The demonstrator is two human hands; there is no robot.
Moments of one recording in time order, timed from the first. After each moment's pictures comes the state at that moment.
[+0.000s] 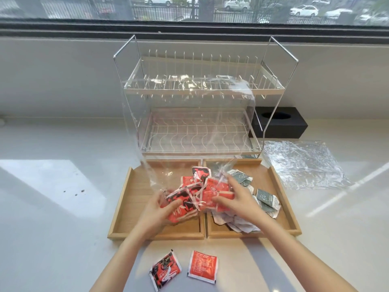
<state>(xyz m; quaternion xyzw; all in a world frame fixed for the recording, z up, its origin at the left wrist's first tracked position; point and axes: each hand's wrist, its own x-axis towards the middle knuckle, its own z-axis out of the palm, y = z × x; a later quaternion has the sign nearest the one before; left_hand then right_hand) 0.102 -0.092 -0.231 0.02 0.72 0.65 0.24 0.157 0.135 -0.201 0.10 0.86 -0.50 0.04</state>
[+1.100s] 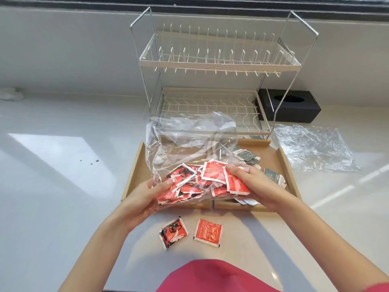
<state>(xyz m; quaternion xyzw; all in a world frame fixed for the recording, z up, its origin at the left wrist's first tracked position) 0.149 -0.132 -0.174 -0.06 0.57 0.74 0.35 0.188 0.119 -0.163 0.18 0.68 -0.69 0.17</state>
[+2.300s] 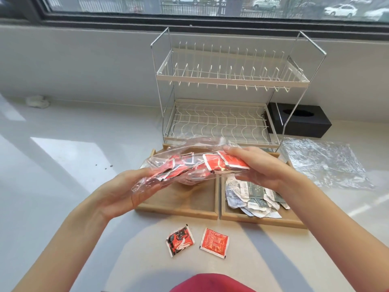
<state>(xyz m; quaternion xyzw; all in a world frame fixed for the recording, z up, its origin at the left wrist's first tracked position) 0.140 -0.166 -0.103 -0.12 0.53 0.77 0.34 0.158 0.098 -0.085 0.13 0.67 -0.70 0.20</state>
